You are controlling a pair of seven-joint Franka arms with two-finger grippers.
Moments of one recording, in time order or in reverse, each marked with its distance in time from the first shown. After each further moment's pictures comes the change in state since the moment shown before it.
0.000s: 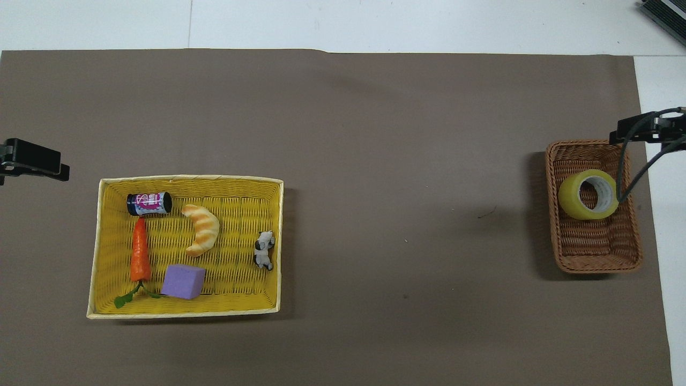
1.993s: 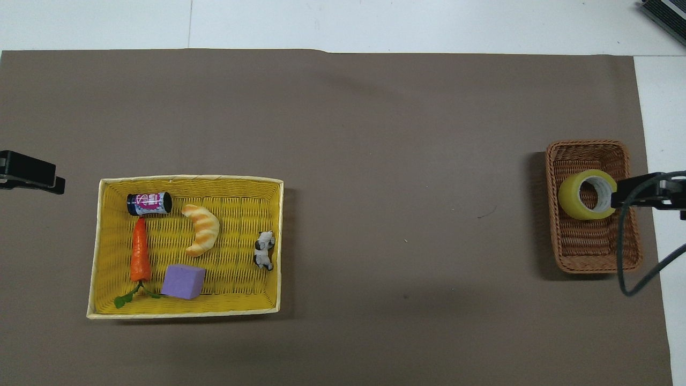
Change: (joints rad) left arm 0.104 -0.023 -0.106 0.002 0.001 -0.054 -0.007; right arm 0.158 -0.255 0.003 -0.071 -0.084 -0.265 0.187
